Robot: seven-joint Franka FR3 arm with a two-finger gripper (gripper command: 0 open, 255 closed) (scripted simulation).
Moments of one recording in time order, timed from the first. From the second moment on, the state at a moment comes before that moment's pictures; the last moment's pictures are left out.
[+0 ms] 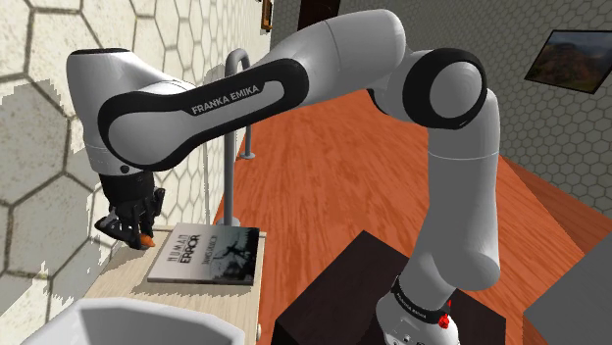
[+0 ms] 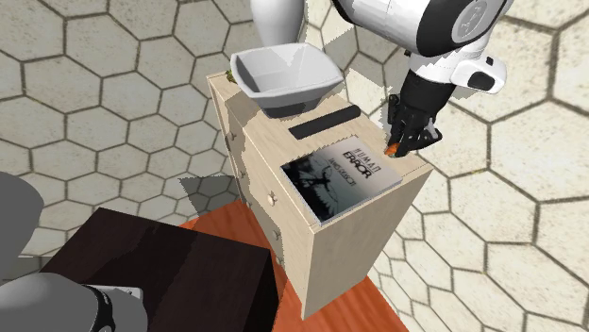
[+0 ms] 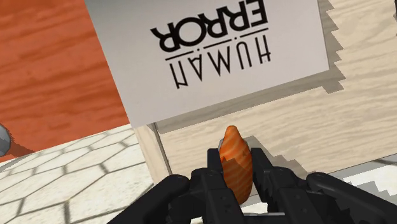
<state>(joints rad) 0.32 0.39 0.45 -1.67 -0.14 2.01 0.31</state>
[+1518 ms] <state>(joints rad) 0.33 0.35 0.47 -1.49 -0.11 1.78 0.30</state>
